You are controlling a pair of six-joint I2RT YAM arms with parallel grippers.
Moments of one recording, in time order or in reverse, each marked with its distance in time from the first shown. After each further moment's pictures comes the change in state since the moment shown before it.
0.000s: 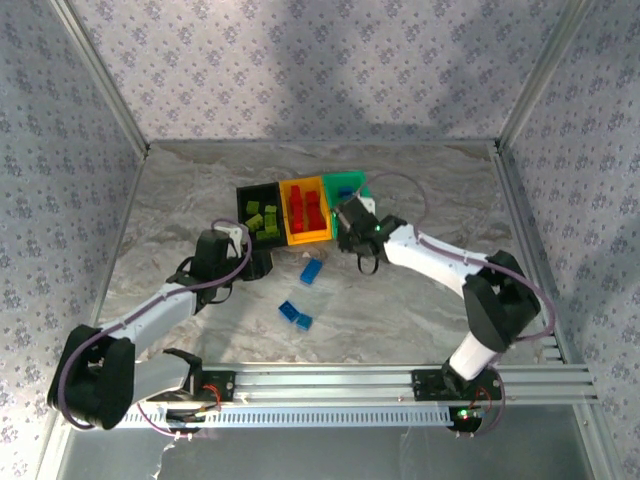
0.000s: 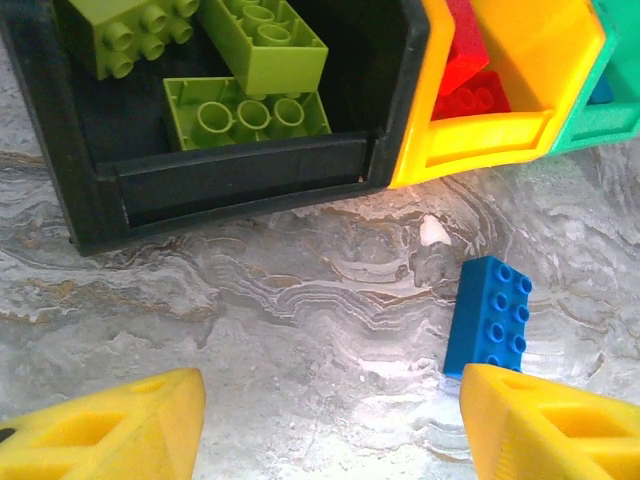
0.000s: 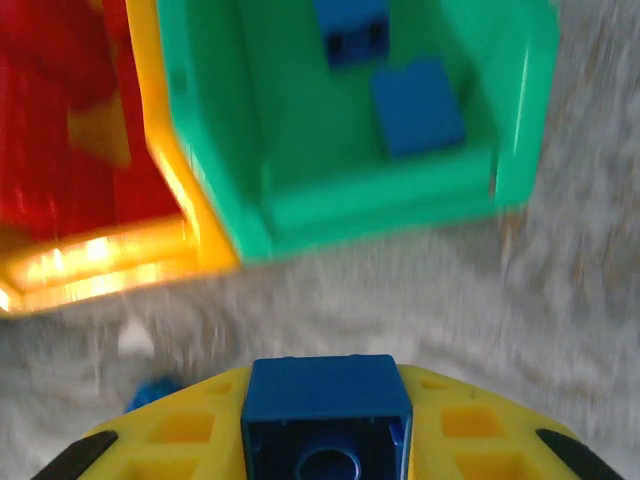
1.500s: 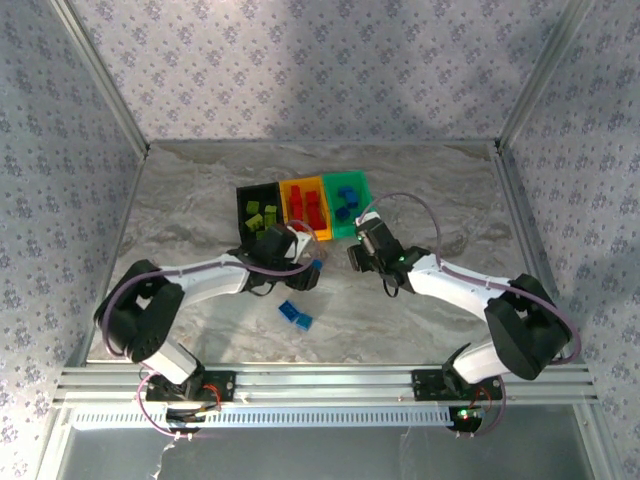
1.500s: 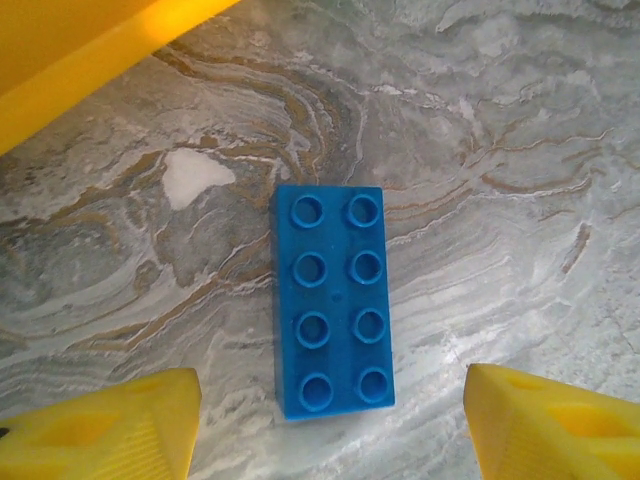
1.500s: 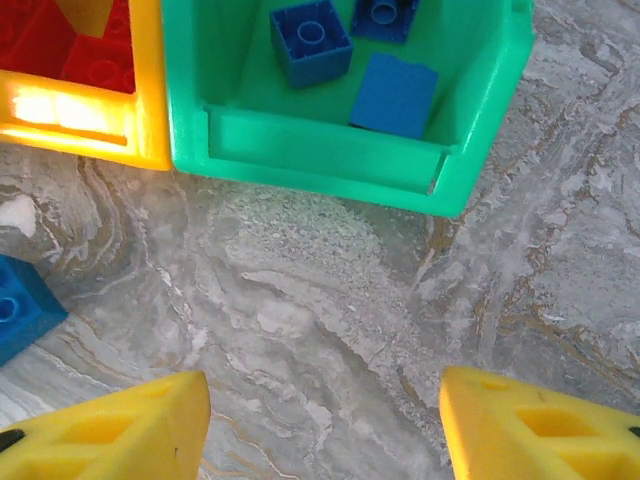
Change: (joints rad) left arm -0.344 0.446 0.324 -0.116 -0.080 0.208; right arm -0.005 -0.233 -0.420 0.317 0.053 -0.435
